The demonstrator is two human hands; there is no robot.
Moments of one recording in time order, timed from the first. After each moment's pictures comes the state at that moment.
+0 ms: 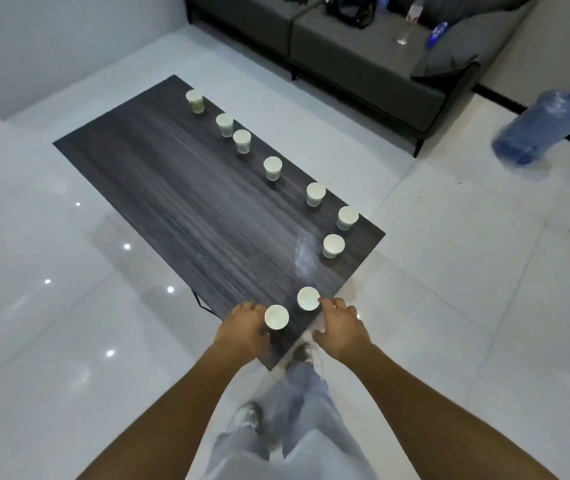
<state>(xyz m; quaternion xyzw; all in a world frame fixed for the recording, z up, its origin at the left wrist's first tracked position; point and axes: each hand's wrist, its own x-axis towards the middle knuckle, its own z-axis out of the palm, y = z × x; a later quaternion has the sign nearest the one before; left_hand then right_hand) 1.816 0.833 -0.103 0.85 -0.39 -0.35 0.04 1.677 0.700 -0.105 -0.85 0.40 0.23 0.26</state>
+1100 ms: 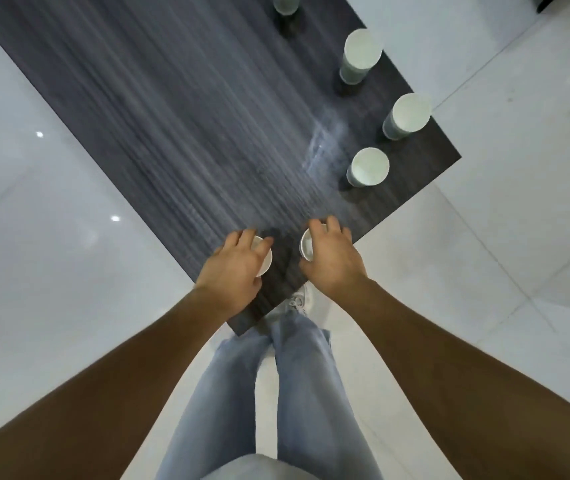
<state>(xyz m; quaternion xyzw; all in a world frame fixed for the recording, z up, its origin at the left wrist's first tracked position) 1.843 0.742 -0.308 0.84 -0.42 -0.33 -0.04 1.750 0.594 -0.320 -0.87 0.32 0.25 0.28</state>
